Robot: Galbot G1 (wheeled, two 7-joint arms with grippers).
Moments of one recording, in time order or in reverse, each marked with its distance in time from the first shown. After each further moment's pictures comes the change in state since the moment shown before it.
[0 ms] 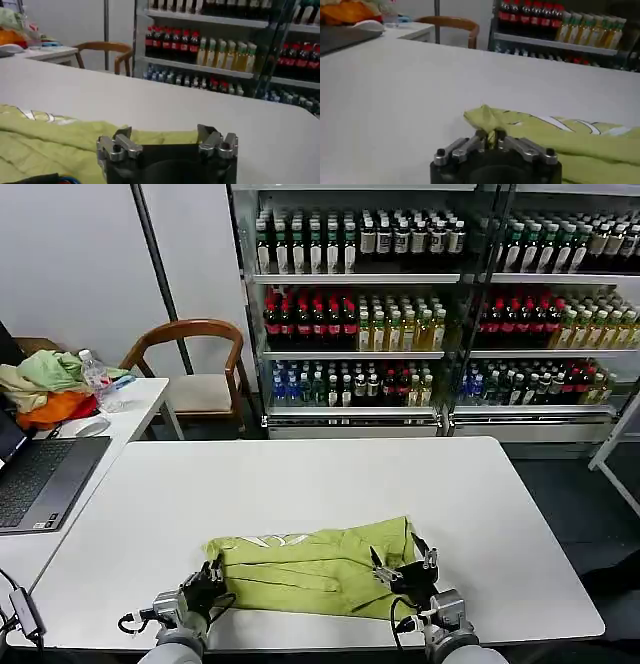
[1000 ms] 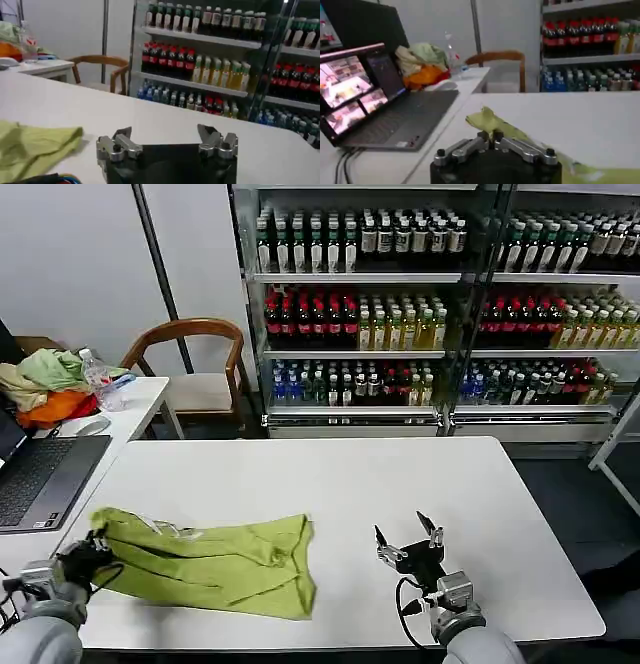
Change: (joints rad) left arm 0.100 0.147 -0.510 -0.129 -0.012 0.149 0.164; right arm 0.042 -0.028 0.036 0.038 0.020 -0.003 0.000
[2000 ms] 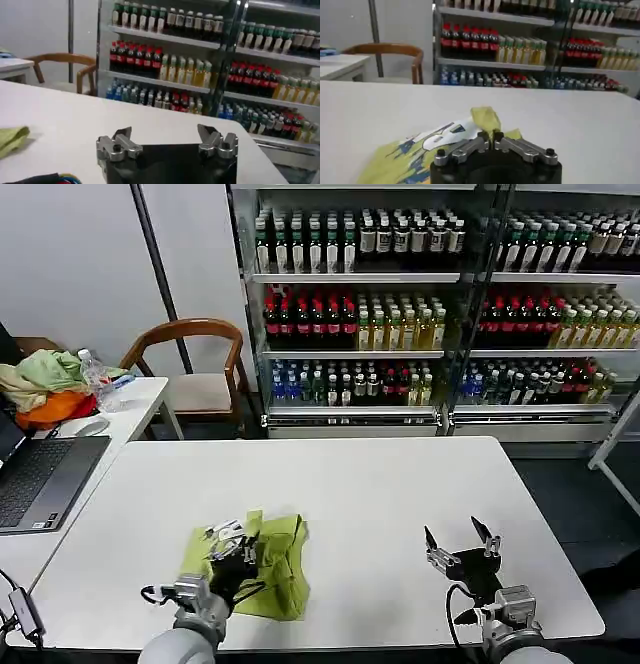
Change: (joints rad) left arm -0.161 -0.208 0.545 0.039 0.183 -0.090 0.075; right arm -0.165 -0.004 0.217 0.097 0.037 -0.004 0.003
